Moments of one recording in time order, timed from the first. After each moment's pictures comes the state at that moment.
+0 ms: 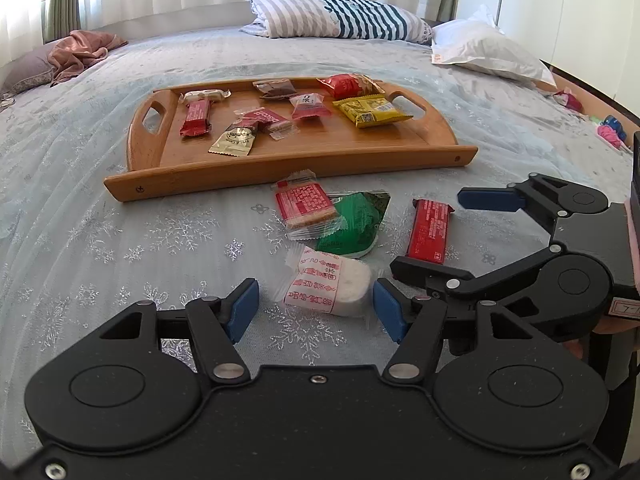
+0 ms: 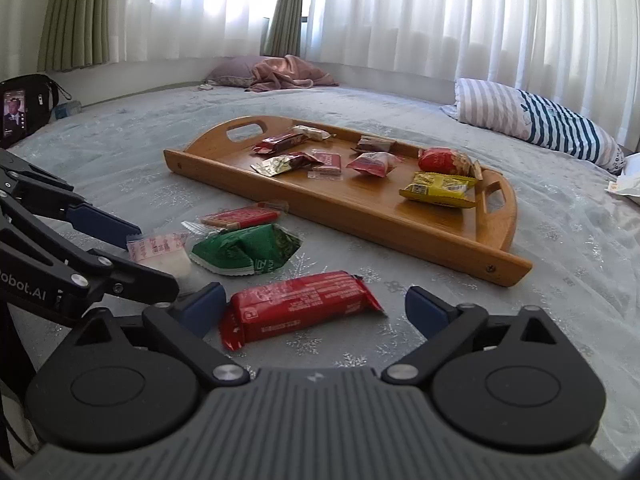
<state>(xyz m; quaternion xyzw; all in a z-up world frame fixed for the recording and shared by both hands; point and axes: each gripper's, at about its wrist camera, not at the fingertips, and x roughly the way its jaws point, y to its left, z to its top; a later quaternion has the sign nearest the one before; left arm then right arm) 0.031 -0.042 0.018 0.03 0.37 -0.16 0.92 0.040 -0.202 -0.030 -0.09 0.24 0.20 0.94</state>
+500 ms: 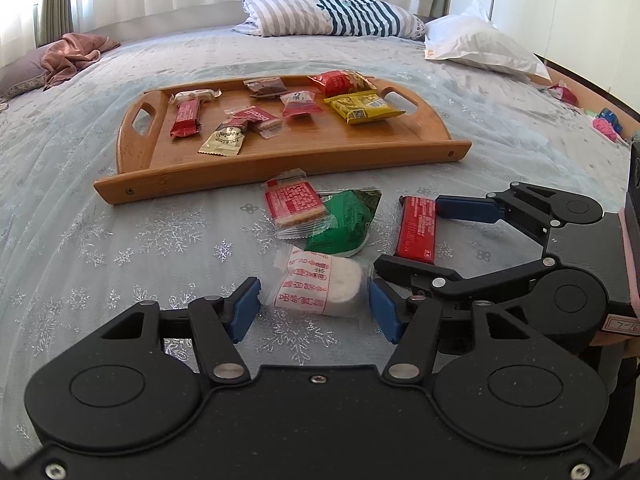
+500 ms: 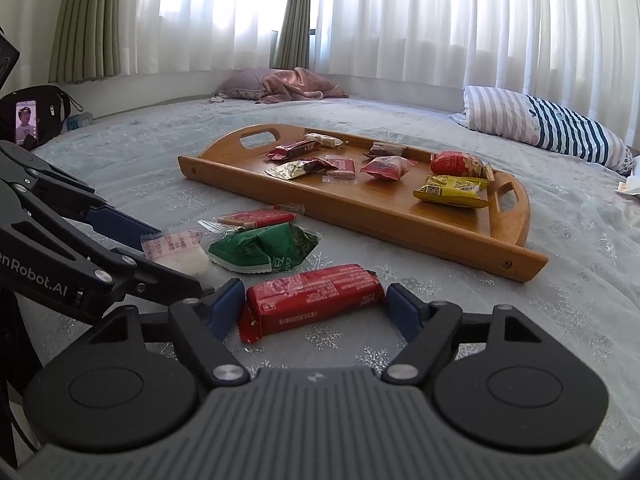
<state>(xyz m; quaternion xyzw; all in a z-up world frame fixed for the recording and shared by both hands) 0.032 -0.049 0.017 0.04 0.37 -0.16 0.91 0.034 -0.204 -0.038 -0.07 0.23 0.22 0.95</state>
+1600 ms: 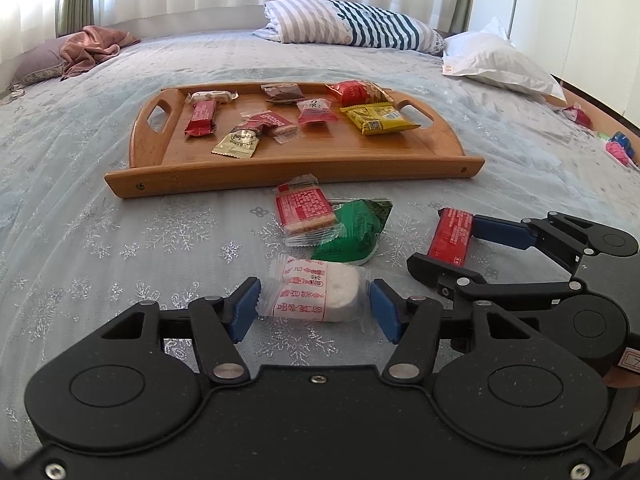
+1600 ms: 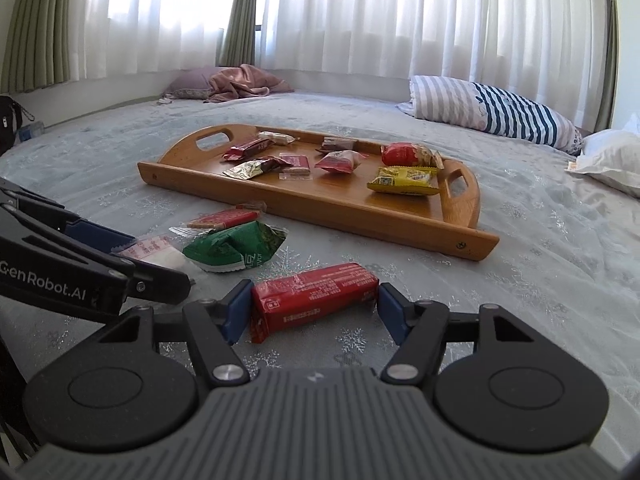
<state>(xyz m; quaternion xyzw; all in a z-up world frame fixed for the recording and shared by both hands) 0.032 -0.048 0.015 0.01 0.36 -0.14 0.92 0.021 -0.196 -0.028 -0.06 0.24 0.12 0.96</state>
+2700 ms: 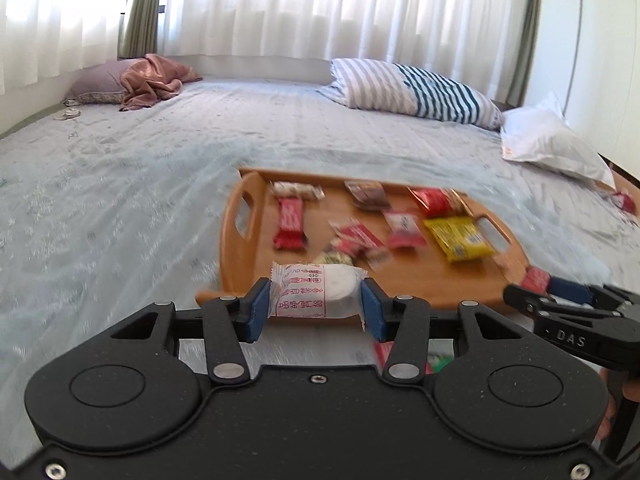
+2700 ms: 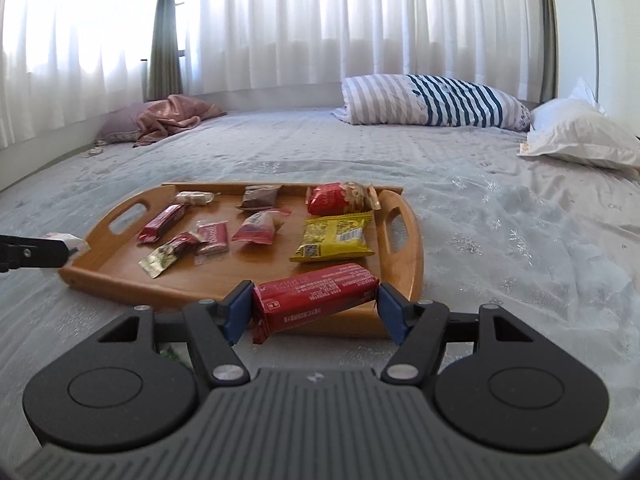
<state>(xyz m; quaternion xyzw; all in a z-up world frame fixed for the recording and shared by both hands) 0.102 0.013 0.076 -0.04 0.29 -0.06 0.95 0.101 -0.226 0.013 0.02 0.24 0.03 0.97</state>
